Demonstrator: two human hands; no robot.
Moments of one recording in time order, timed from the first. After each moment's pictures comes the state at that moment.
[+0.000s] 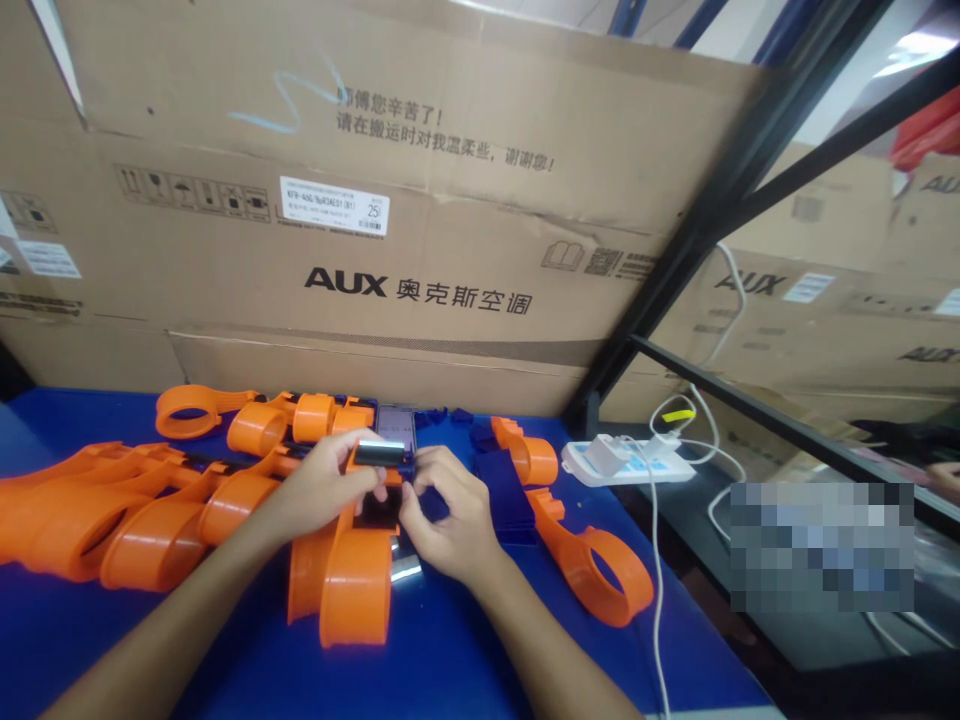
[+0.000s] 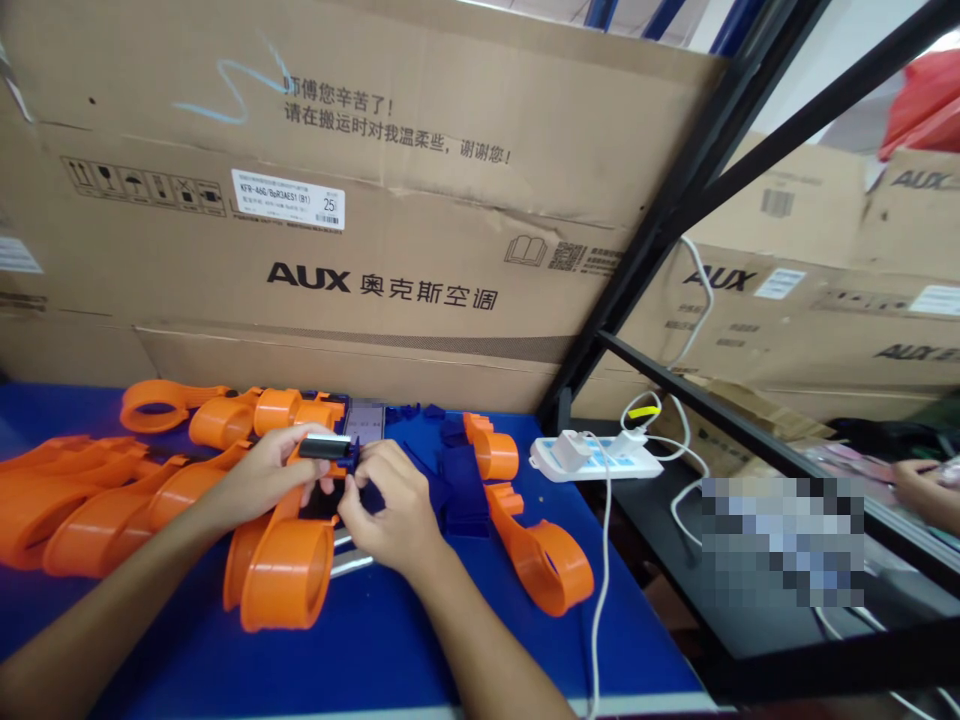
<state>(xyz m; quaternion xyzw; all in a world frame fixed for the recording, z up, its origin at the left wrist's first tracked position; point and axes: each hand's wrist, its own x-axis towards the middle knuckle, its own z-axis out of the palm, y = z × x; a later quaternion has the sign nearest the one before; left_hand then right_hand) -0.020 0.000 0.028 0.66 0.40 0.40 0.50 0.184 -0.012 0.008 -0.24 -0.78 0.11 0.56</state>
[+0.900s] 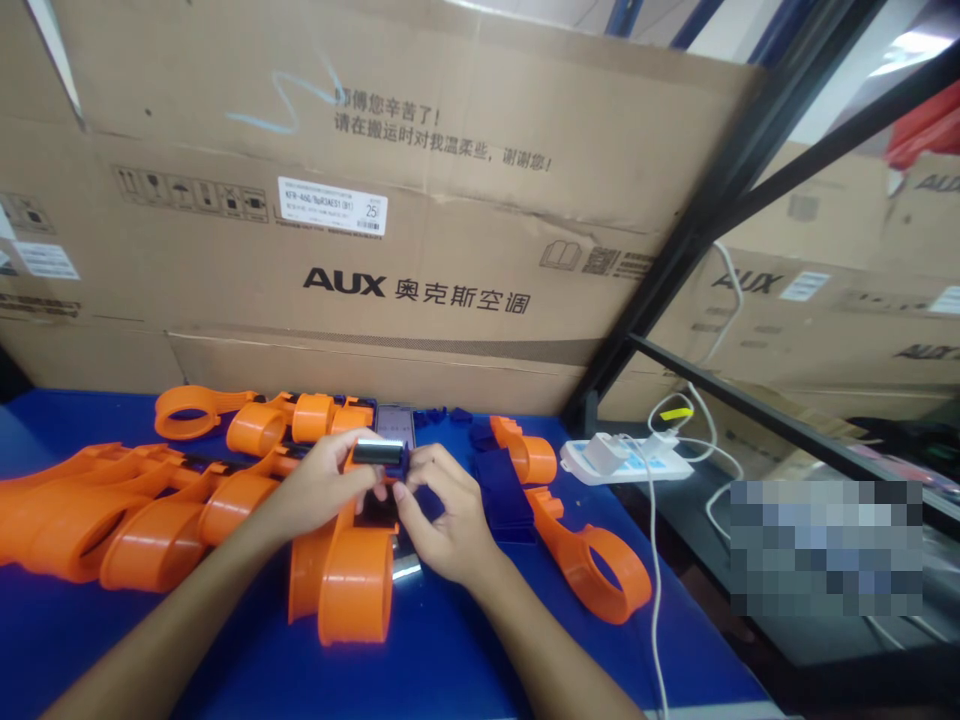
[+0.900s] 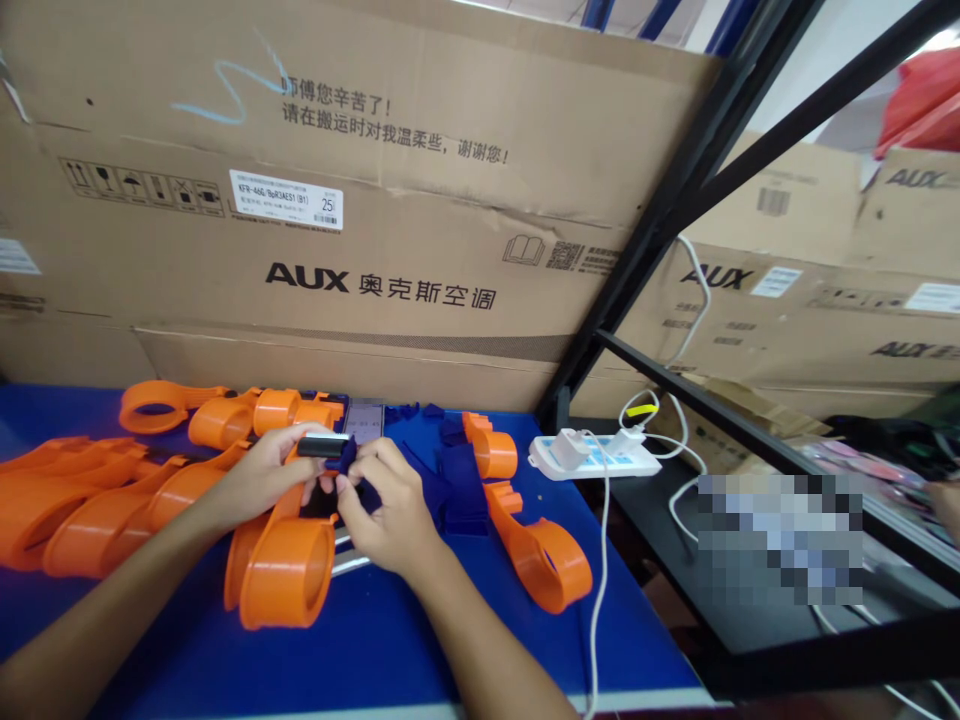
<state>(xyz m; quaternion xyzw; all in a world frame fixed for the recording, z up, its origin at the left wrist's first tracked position) -0.020 0.000 0.027 0.65 0.40 0.39 0.50 0.185 -0.016 0.009 -0.27 -0.78 0.17 0.53</state>
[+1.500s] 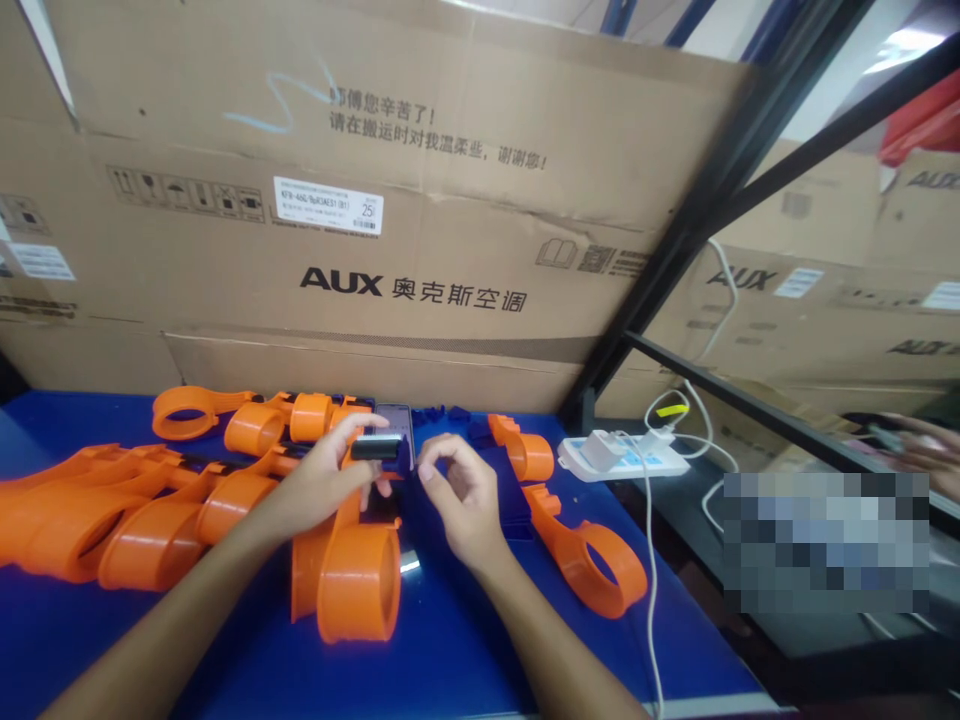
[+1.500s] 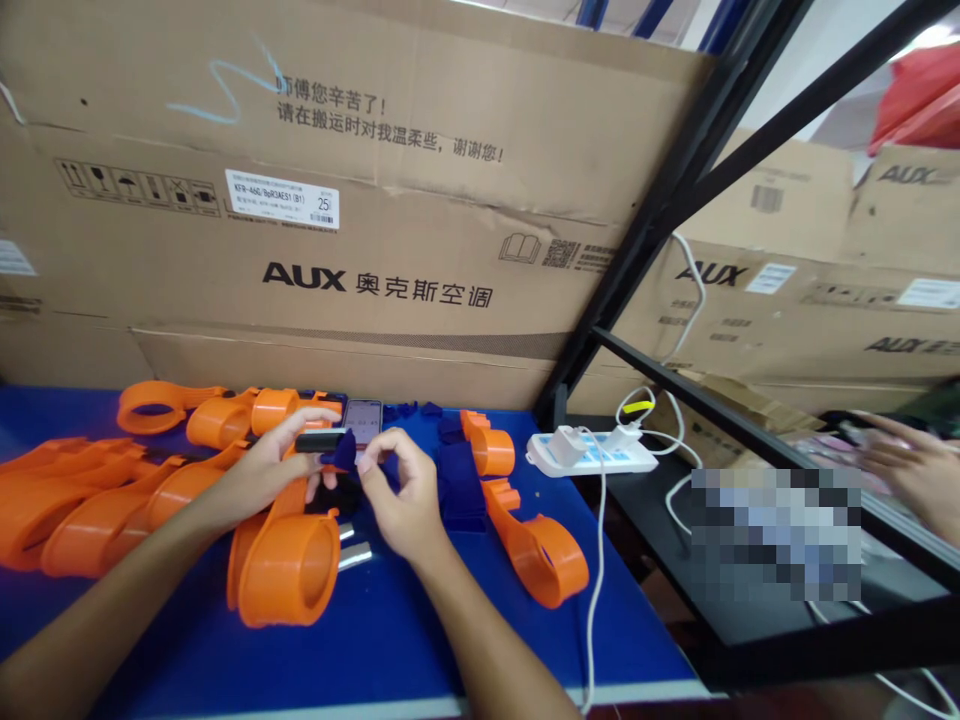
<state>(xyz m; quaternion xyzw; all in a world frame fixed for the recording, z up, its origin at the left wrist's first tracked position) -0.016 -0.003 0.033 0.63 0.39 0.40 0.53 0.192 -0.012 0.015 -0.28 -0.69 0.30 0.60</state>
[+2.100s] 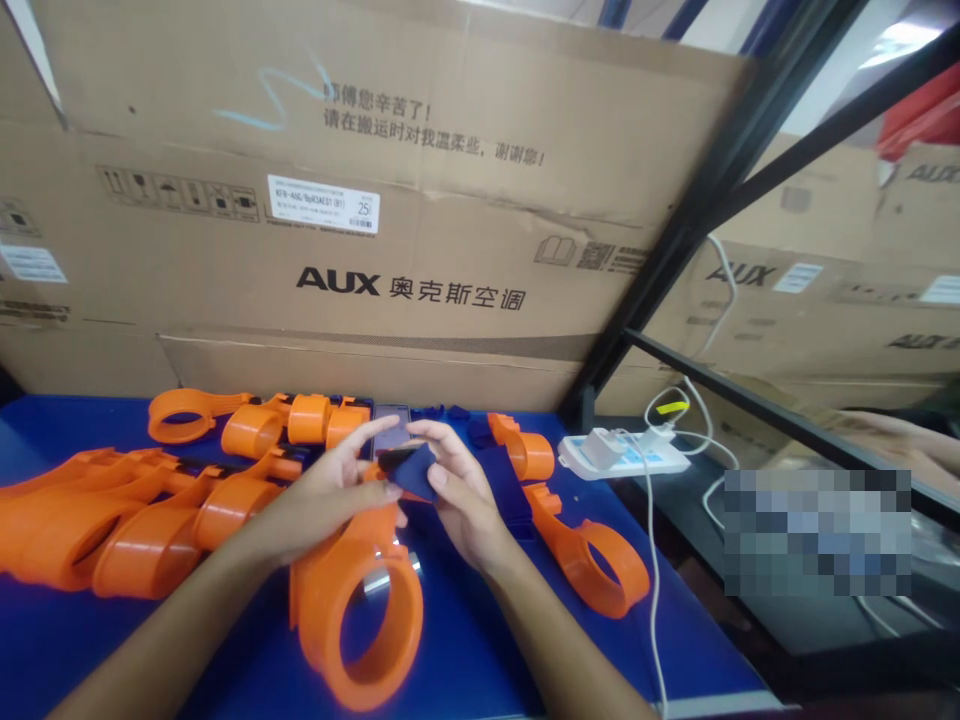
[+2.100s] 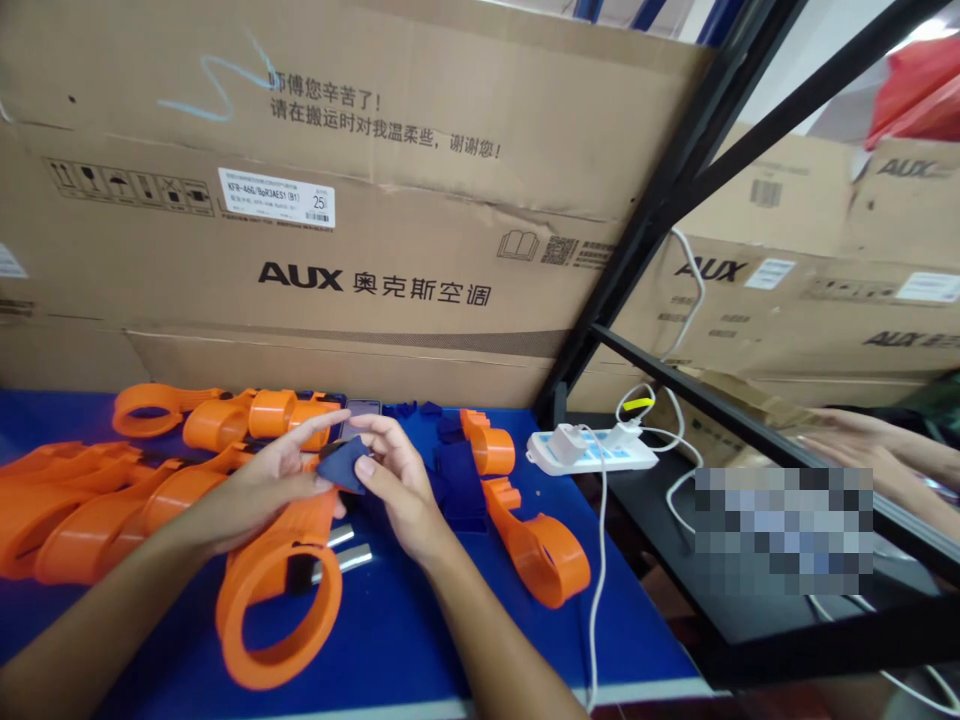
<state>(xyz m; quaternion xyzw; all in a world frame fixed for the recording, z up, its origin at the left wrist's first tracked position) -0.006 -0.023 0.039 0.53 0.30 0.41 0.68 0.192 -0.015 0.026 -0.23 -0.62 0.54 0.52</state>
